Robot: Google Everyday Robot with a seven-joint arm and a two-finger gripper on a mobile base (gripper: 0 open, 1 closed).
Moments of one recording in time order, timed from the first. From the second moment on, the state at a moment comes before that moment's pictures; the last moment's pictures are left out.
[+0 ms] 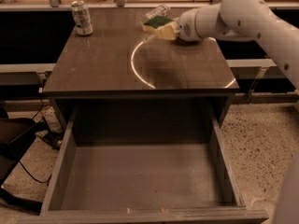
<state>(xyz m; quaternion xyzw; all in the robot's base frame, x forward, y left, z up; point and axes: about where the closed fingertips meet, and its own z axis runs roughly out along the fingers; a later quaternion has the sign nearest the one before) 0.765 -0.068 0.923 -0.34 0.77 0.20 0.51</state>
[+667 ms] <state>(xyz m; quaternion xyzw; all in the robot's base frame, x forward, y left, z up) 0.827 0.012 0.982 -0.35 0.77 0.18 0.50</state>
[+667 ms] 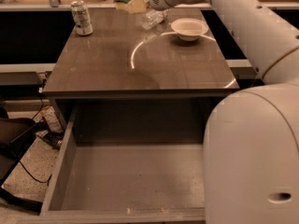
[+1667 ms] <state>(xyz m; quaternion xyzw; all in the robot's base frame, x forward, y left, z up) 0.845 0.047 0.949 -0.32 0.77 0.20 0.51</state>
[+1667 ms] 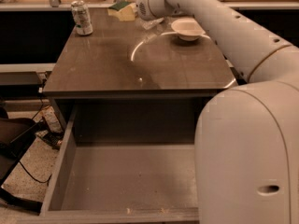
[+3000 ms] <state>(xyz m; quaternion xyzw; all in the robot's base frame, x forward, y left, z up) 0.898 0.121 0.879 -0.30 0.79 0.20 0.50</state>
